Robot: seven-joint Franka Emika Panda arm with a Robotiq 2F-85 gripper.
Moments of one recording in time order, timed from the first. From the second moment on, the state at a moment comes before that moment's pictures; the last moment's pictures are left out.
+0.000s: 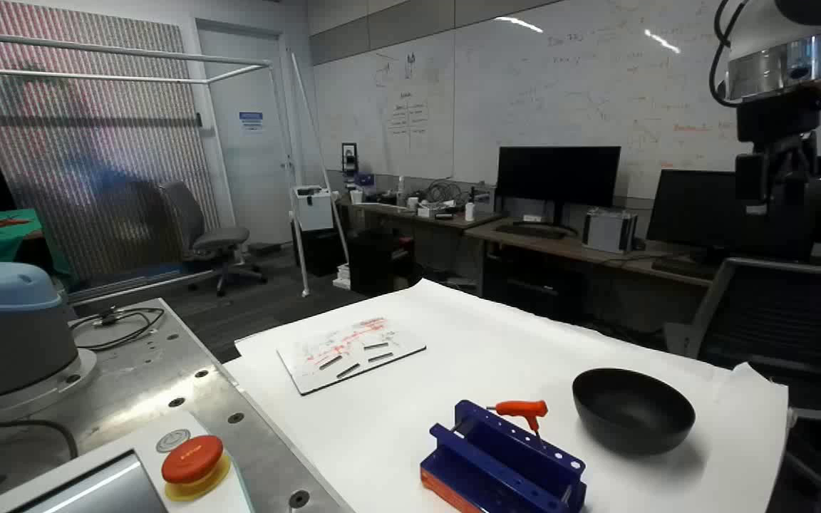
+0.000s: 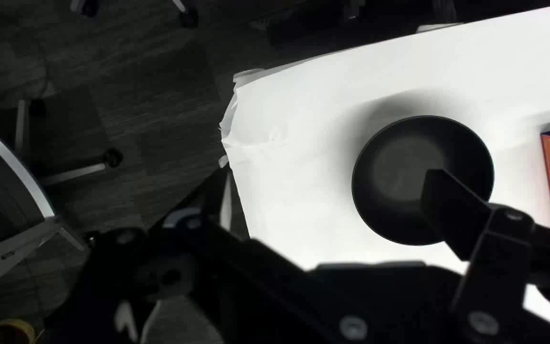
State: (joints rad) arm -0.20 -0.35 -0.11 -2.25 -0.23 1.73 0.00
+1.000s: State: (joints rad) arm 0.03 -0.04 0.07 -1.90 -0.23 1.35 -0.01
